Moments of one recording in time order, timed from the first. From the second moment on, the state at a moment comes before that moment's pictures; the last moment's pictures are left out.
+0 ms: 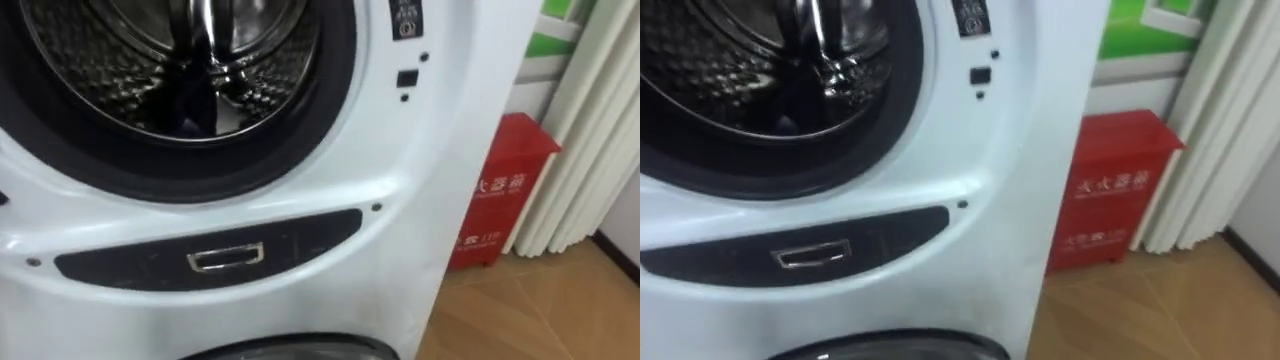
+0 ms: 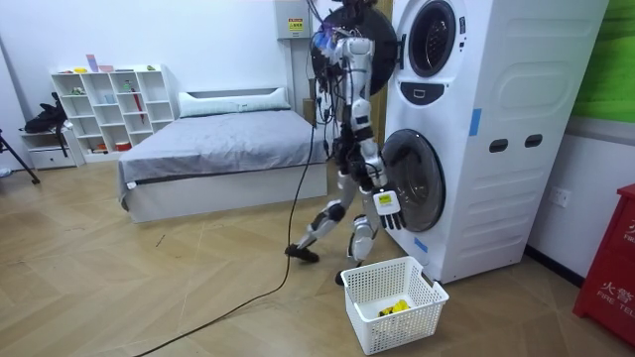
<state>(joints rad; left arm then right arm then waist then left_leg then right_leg) 0.00 0.15 0.03 1.01 0.28 0.03 0.14 0.10 -0.22 -0.07 1.20 0.33 0.00 0.14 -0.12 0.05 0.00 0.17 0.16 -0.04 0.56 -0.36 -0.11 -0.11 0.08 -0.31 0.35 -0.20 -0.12</state>
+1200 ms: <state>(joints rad) 0.16 0.38 0.63 0.53 -0.46 -0.05 0.43 0.25 -0.28 -0.34 1.16 0.45 -0.01 0.14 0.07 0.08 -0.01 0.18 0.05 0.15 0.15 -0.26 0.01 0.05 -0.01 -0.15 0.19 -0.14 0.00</state>
